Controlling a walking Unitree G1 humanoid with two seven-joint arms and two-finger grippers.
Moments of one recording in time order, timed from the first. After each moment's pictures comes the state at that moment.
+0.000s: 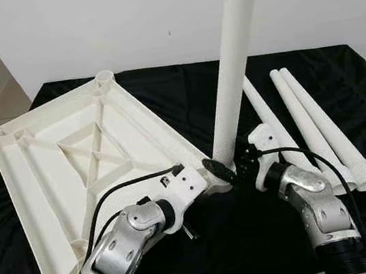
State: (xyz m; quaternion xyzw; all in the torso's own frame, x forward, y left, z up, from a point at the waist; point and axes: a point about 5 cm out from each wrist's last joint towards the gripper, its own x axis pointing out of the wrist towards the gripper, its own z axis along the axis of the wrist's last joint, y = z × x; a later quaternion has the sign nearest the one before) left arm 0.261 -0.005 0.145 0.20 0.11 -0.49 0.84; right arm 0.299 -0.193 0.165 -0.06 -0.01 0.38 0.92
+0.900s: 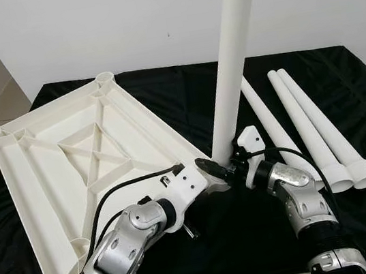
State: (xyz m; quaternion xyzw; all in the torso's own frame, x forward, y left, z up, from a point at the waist) left arm 0.263 -0.007 0.144 0.20 0.11 -0.48 0.85; right arm 0.318 -0.183 0.154 -0.06 -0.04 0.41 0.91
